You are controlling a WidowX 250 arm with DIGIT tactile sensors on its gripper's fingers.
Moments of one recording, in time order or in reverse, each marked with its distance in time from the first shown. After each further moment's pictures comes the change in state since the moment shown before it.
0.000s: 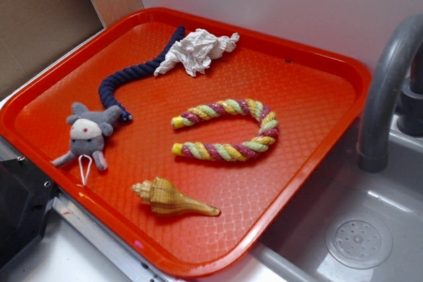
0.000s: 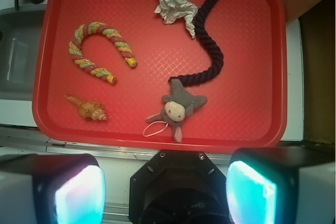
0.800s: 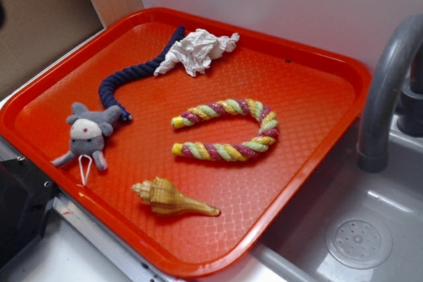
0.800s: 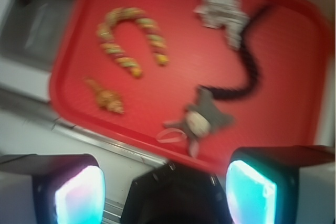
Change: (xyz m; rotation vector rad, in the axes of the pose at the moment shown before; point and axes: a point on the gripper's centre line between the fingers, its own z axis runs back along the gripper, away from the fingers) arm 0.024 -0.018 -0.038 -0.088 0.055 -0.331
